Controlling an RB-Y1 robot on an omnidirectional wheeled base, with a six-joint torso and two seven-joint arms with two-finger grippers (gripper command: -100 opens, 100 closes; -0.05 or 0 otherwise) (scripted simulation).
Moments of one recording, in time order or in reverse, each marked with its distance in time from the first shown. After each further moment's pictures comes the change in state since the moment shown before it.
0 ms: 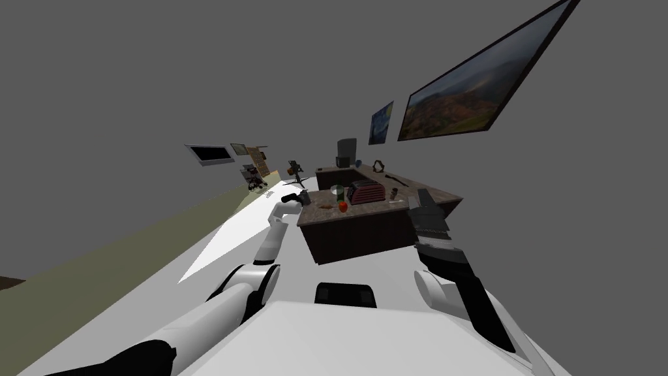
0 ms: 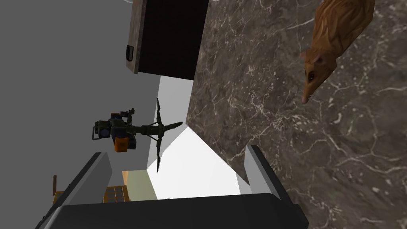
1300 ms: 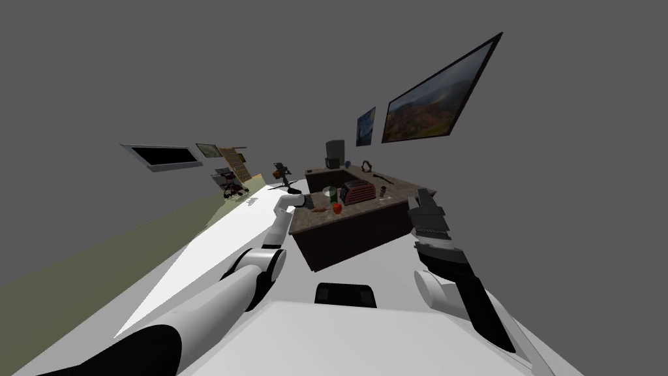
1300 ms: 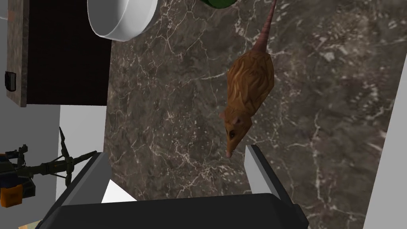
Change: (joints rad) left arm -0.168 -0.007 0.020 0.183 0.063 0.354 0.057; right arm 0.000 0.000 0.000 0.000 0.000 0.000 0.000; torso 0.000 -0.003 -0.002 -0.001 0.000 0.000
